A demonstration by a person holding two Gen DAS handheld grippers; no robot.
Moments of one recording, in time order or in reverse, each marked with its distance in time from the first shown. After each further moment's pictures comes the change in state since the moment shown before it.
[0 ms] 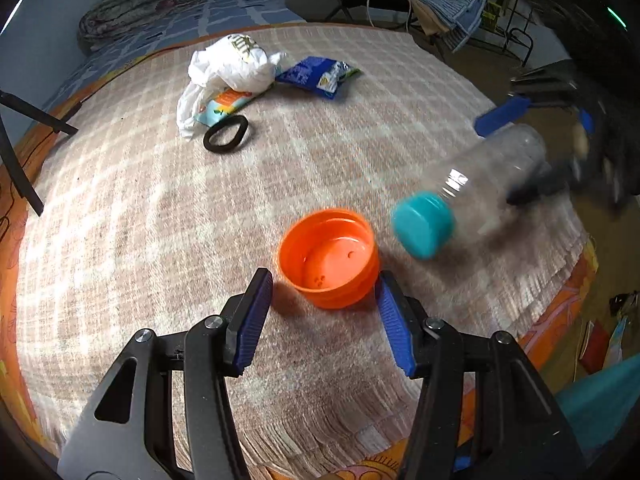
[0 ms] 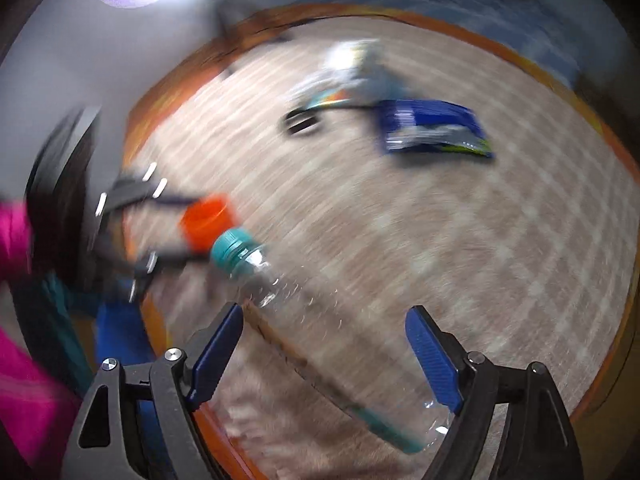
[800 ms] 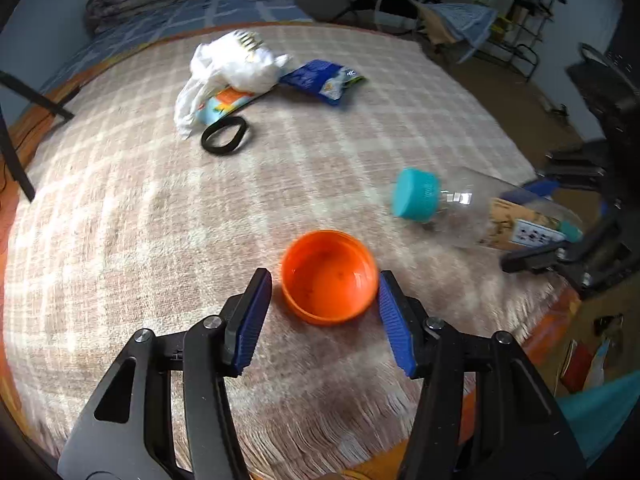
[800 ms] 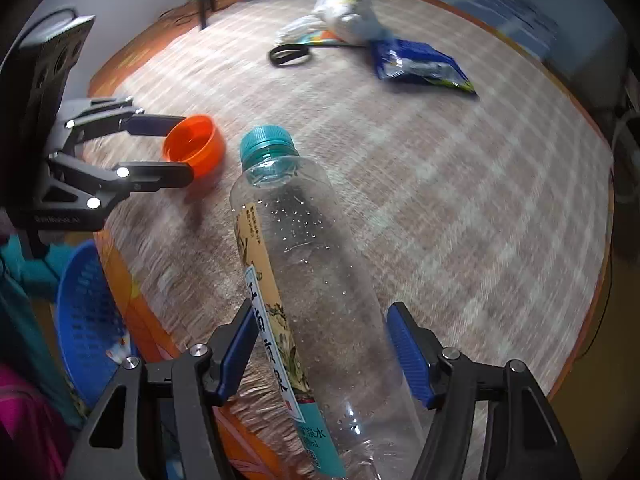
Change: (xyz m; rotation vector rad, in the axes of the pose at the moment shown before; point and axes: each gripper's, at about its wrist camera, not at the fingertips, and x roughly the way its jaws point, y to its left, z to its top) left arm 0.005 0.005 0.011 -0.091 0.011 -0.043; right arm 0.006 0.006 -0.036 0.220 0.074 -0.089
